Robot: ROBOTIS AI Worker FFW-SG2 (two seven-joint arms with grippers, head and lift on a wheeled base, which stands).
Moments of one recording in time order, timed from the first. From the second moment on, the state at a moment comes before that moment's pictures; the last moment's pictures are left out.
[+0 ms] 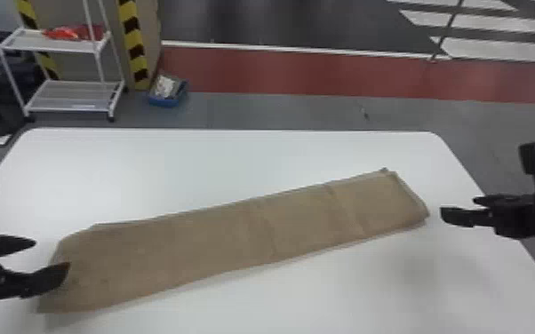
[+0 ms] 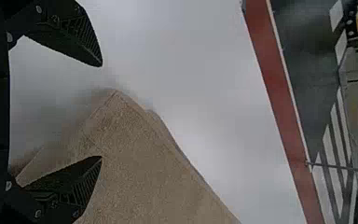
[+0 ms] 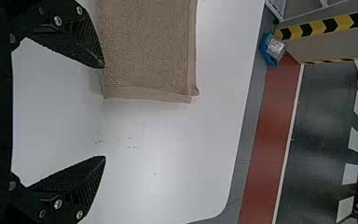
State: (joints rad) left arm 0.26 0.45 0.22 -1.99 -0.06 0.81 -0.78; right arm -0.09 -0.33 -0.37 -1.77 0.42 0.93 0.95
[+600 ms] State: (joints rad) left arm 0.07 0.43 0.22 -1.85 0.03 1.13 -0.90; right arm -0.06 -0.33 -0.39 -1.79 0.41 0.93 0.95
